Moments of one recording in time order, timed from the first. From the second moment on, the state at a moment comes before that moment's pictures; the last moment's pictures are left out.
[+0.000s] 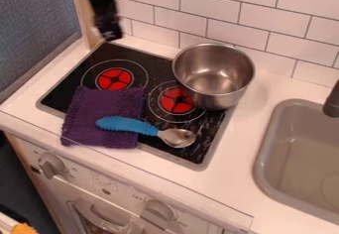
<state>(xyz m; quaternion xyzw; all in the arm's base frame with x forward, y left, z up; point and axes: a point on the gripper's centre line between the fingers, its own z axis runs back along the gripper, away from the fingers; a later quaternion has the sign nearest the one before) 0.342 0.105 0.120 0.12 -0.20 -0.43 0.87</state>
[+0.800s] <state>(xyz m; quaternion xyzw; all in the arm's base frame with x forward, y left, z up) 0.385 0.074 0.045 0.08 -0.15 -0.47 0.86</state>
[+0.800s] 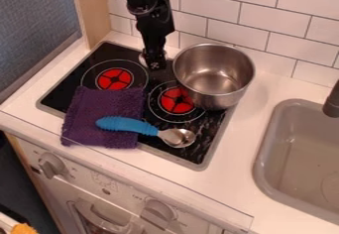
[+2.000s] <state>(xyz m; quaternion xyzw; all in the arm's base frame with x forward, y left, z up) 0.392 0.082 0.044 0.08 -0.13 -0.47 0.87</state>
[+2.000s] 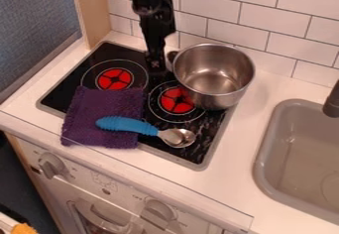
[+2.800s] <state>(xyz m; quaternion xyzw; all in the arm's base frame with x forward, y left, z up) 0.360 0.085 0.143 0.08 -0.23 -0.44 0.87</state>
